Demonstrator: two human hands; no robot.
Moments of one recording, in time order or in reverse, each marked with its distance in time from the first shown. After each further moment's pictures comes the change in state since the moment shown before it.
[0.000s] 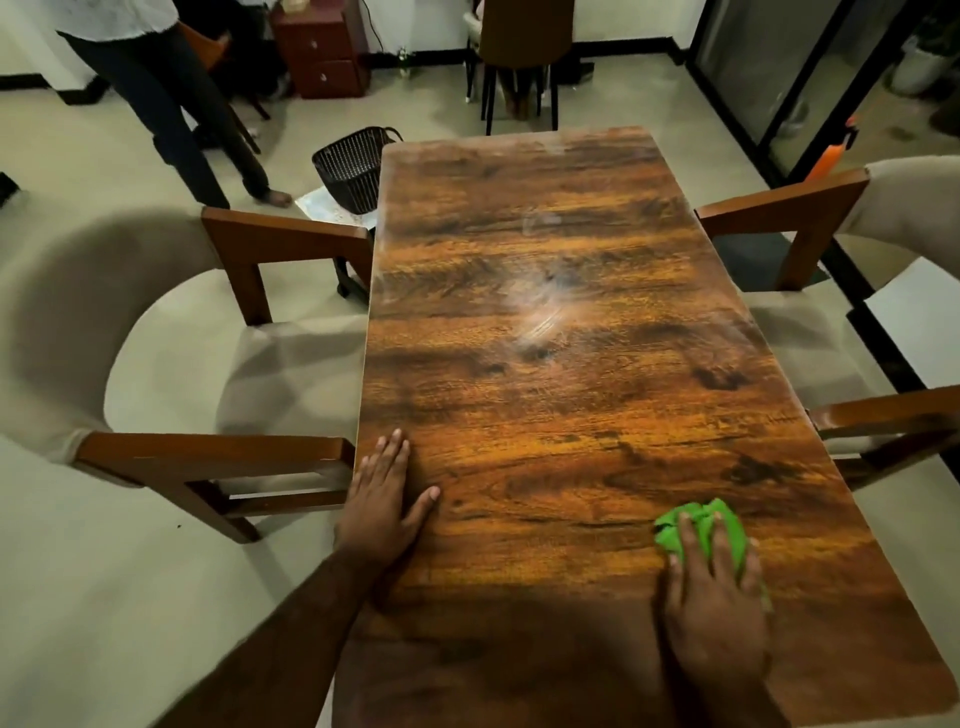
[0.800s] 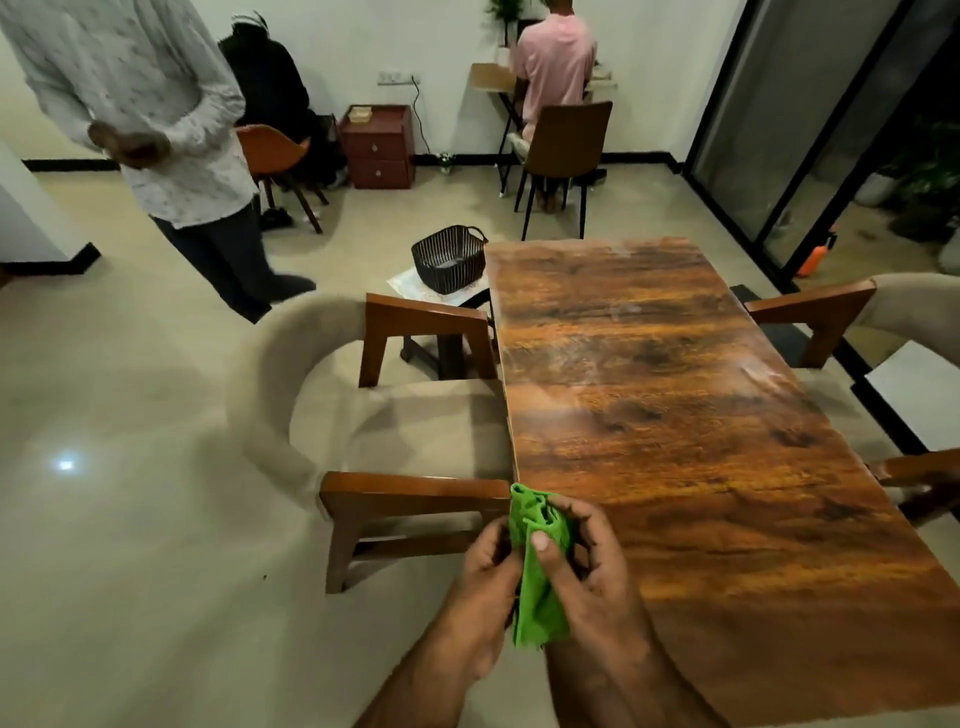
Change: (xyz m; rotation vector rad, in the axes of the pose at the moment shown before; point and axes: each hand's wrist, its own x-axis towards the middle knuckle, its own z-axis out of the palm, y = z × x) left_hand -0.170 -0.009 -0.243 -1.605 -0.256 -0.335; right_hand -0.270 -0.401 -0.043 1.080 -0.194 -0.362
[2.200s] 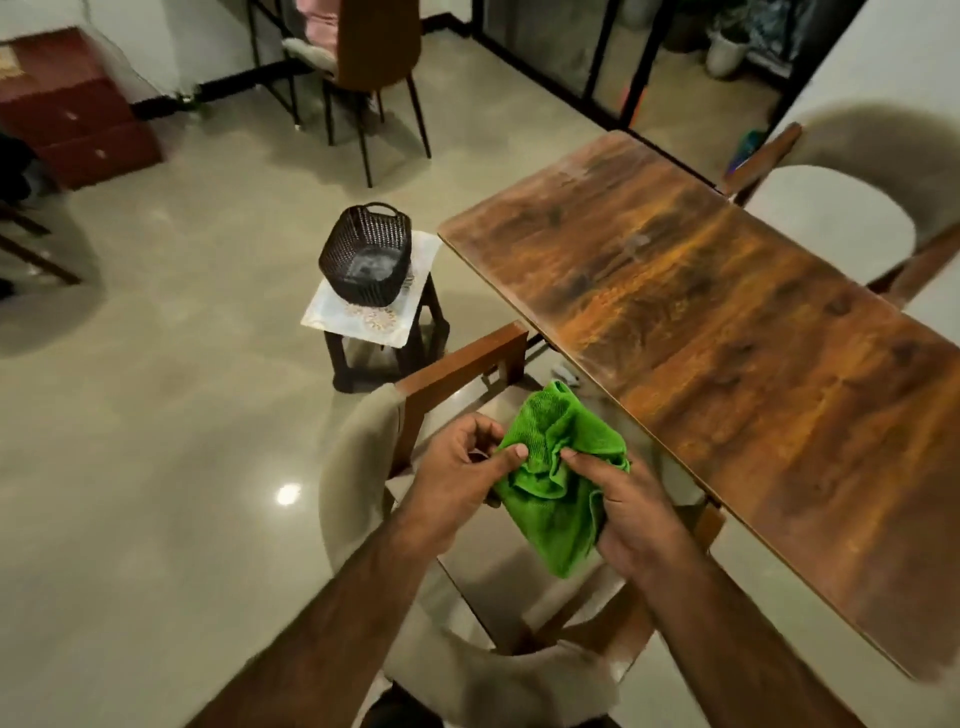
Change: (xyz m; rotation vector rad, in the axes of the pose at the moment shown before) left_hand 0.346 0.421 -0.303 0.688 -0.439 0.013; right_hand 0.344 -0.089 0.384 0.682 0.613 0.359
